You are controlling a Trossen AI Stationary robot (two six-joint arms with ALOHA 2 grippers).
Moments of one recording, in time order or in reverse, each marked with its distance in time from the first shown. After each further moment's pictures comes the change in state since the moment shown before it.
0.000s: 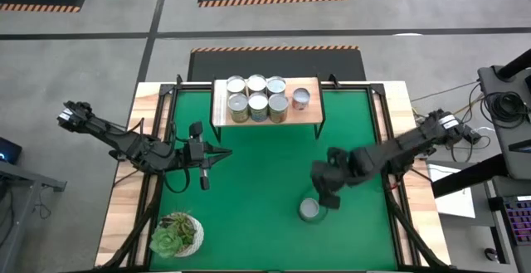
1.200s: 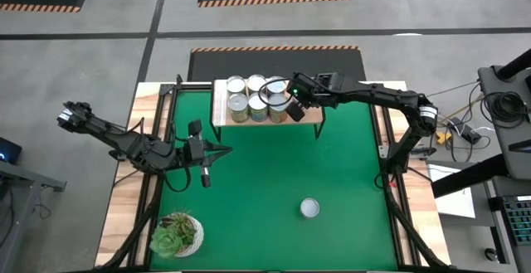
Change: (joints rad) left arm 0.008 0.000 0.000 0.001 -0.034 0.055; right arm -0.726 0.195 0.303 0.089 0.288 -0.303
